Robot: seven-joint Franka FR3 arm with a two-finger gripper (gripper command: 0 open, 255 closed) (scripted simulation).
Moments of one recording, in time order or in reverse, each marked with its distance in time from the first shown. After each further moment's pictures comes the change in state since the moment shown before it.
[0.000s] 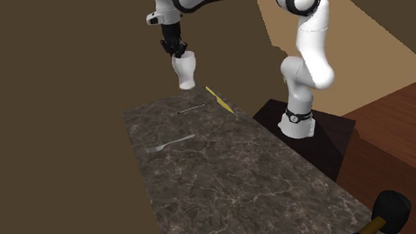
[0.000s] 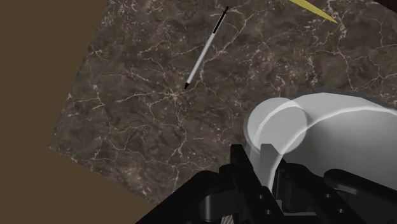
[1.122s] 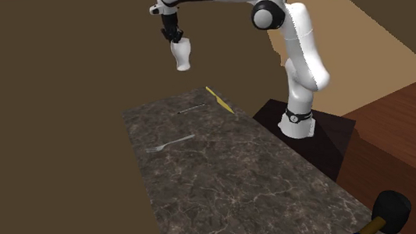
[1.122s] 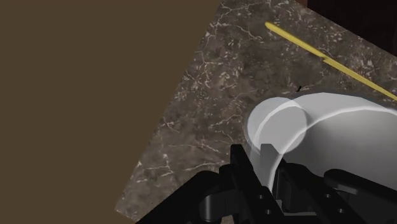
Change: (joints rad) arm -0.334 0.310 -0.150 0.354 0.207 -0.058 -0.456
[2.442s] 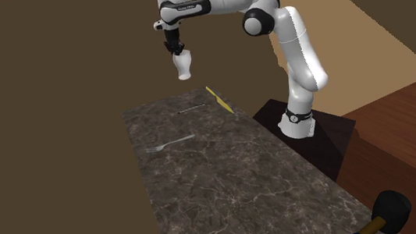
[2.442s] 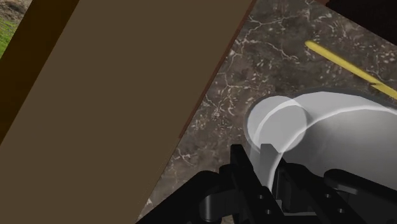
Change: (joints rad) arm -0.098 0.111 0.000 -0.067 0.072 0.165 -0.107
